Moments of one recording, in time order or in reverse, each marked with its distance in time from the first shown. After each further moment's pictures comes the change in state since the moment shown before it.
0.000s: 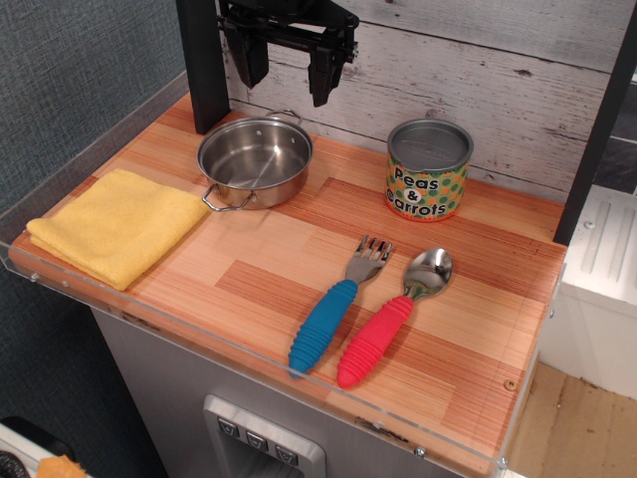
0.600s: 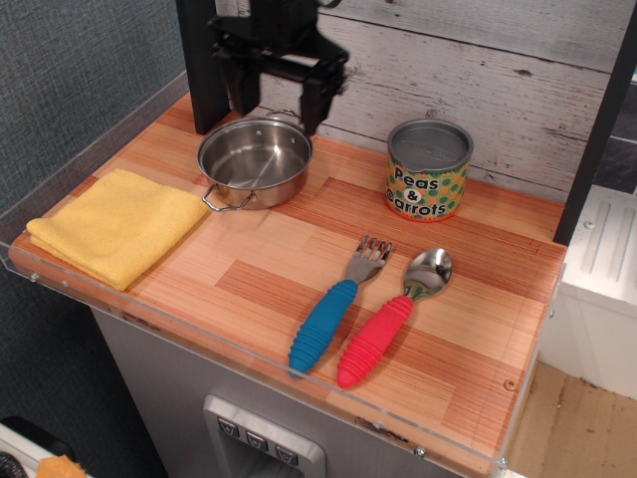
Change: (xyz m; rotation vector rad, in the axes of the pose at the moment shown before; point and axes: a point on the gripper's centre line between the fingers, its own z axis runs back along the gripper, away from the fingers) arm -0.021 0.012 -0.022 0.016 0.089 -0.008
